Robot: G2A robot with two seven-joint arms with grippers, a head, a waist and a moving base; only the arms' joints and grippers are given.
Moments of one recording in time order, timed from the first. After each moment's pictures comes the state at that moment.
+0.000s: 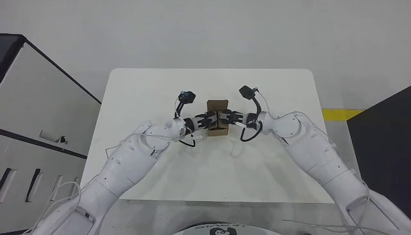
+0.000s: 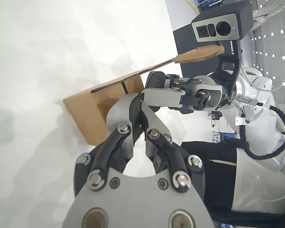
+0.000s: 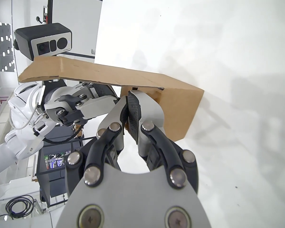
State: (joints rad) left arm 1.11 -1.16 -0.83 -1.35 0.19 -0.16 -0.52; right arm -1.04 -1.11 0.85 -1.24 -0.02 -0.20 0.70
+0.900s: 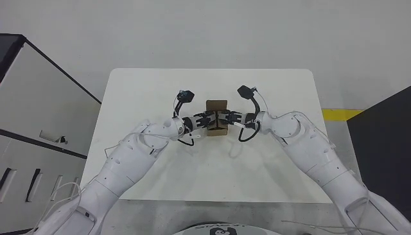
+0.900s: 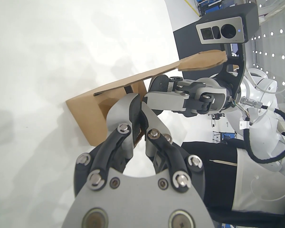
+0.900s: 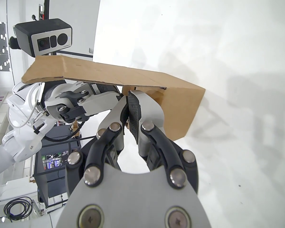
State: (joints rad) left arm 1.12 -1.17 -0.87 -1.34 0.20 -0.19 -0.55; right arm -1.06 -1.13 0.88 -1.27 -0.06 -0.16 0.72
